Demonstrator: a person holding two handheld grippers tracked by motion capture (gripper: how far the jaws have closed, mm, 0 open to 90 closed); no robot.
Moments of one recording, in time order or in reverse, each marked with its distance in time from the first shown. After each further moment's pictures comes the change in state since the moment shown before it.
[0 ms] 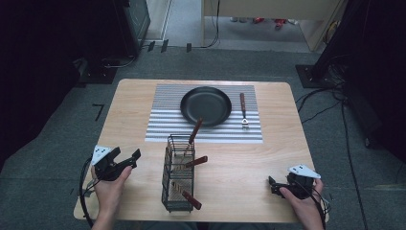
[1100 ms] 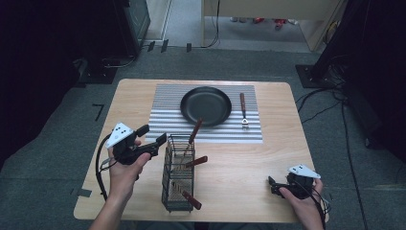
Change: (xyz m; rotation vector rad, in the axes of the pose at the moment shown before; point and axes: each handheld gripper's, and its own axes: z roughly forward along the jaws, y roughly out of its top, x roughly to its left) left arm -0.095 0.079 -0.005 -0.055 -0.360 0.164; right arm 0.000 0.000 0.000 0.001 0.003 -0.006
